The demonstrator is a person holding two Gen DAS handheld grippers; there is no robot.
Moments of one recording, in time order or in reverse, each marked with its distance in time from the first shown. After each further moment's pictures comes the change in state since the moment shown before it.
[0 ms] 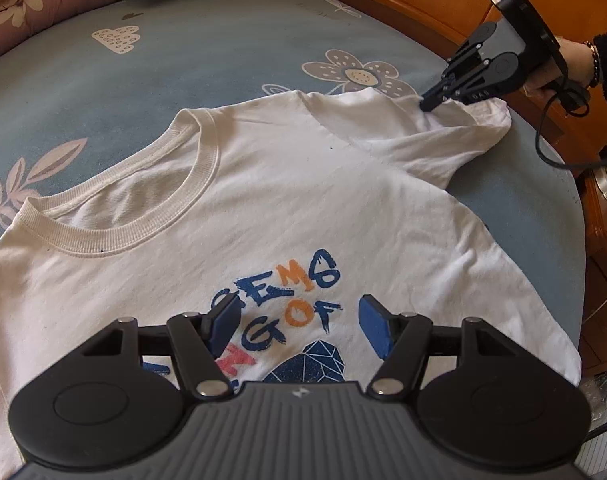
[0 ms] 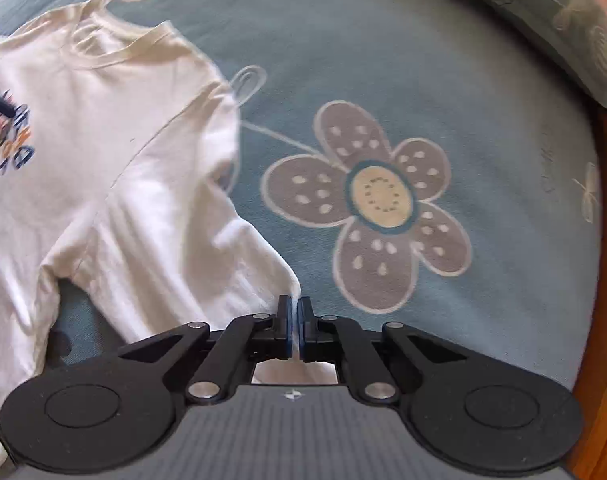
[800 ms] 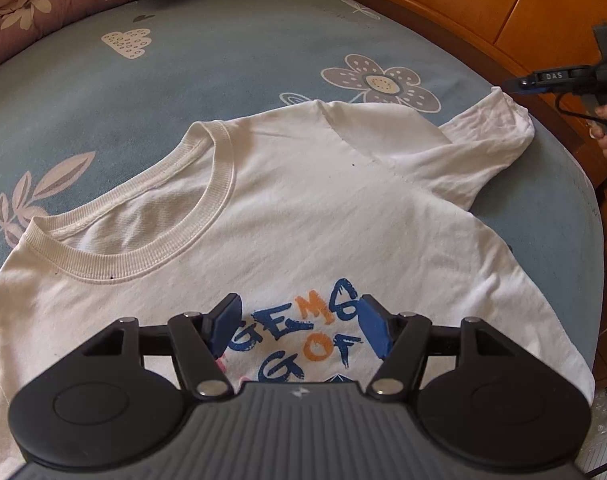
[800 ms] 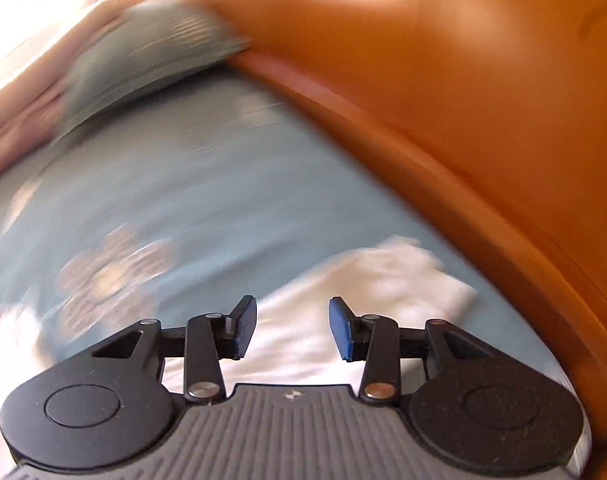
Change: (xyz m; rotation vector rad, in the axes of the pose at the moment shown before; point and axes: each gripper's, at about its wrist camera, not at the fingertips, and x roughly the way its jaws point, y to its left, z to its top) left arm 0.014 0.002 0.018 -0.011 0.009 0.044; right arm -0.061 -0.075 -0.129 0.813 -0.322 -0.203
